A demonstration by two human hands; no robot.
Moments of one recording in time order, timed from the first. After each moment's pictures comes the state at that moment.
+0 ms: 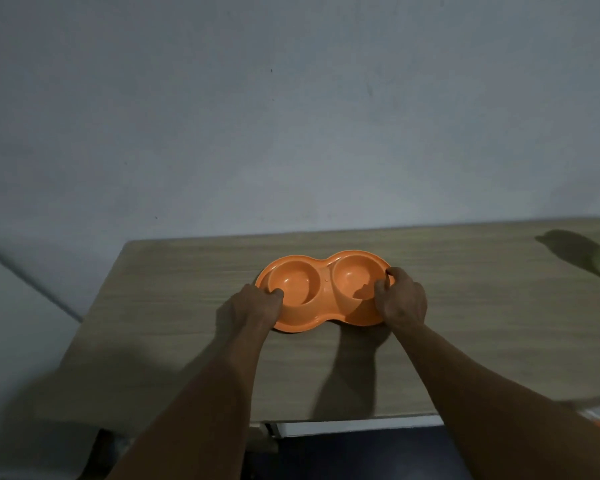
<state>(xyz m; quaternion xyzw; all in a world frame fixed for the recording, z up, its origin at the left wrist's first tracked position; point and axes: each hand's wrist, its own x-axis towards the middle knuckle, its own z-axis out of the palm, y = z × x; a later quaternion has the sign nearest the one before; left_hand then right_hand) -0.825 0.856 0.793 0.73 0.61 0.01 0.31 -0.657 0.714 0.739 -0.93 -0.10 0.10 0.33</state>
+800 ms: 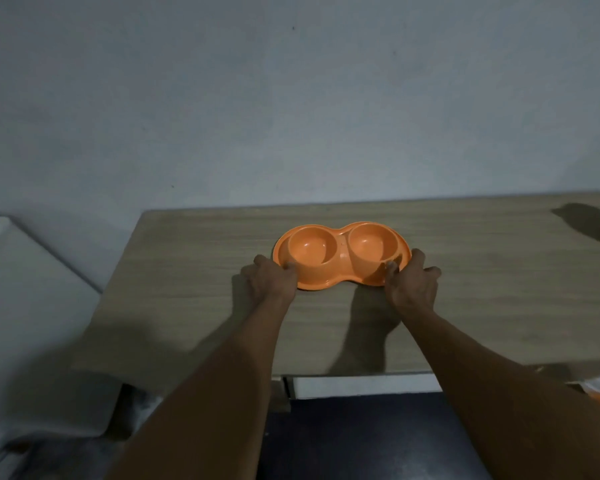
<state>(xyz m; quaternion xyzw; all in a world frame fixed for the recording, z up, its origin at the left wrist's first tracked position) -0.845 0.843 0.784 0.70 0.62 0.07 0.35 -0.707 0.704 0.741 -0.94 -0.07 0.08 0.33</state>
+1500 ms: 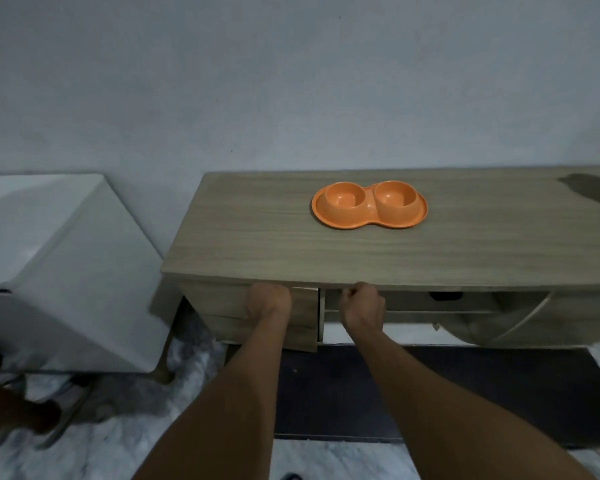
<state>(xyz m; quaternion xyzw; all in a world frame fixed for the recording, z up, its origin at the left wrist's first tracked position) -1.024 0.759 0.762 0.57 0.69 0.12 0.43 -0.933 0.661 0.733 -0.89 -0.13 0.20 0.38</state>
